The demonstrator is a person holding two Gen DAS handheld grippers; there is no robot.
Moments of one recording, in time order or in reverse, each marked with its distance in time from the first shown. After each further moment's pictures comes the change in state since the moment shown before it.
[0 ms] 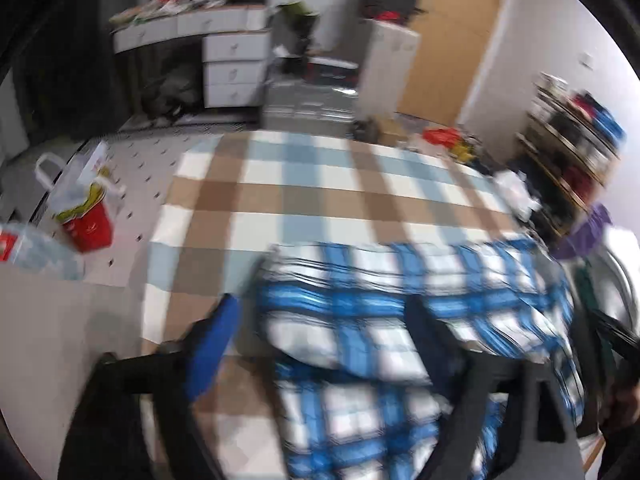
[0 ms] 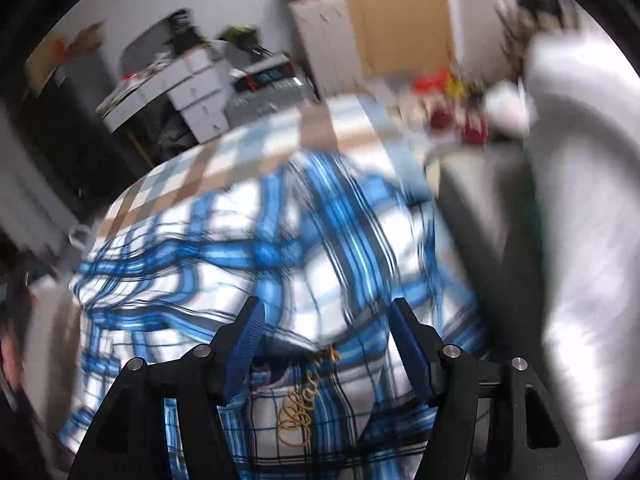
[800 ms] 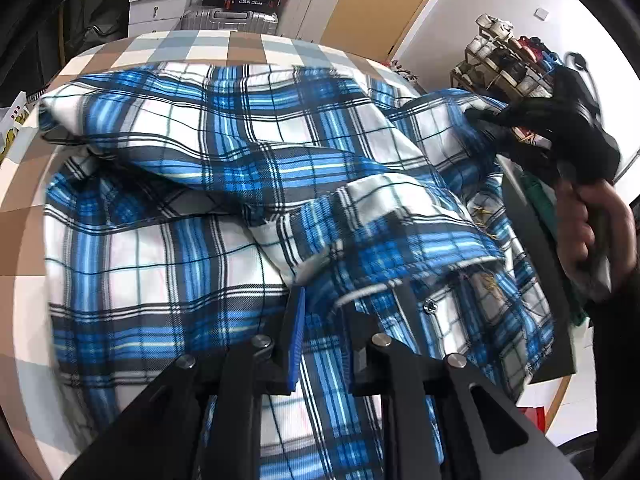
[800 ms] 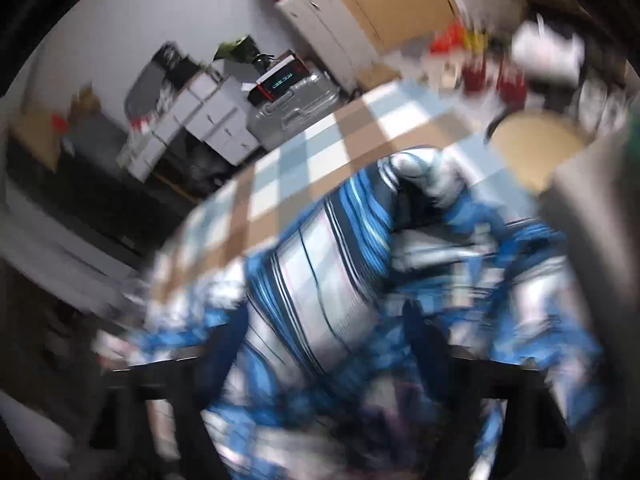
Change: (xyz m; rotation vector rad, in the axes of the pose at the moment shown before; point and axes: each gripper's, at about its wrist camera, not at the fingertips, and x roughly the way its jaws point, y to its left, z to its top) left arm 0.036 -0.115 -0.101 0.072 0.185 -0.264; right arm 0.093 -0.014 0.059 0.392 0.137 0.296
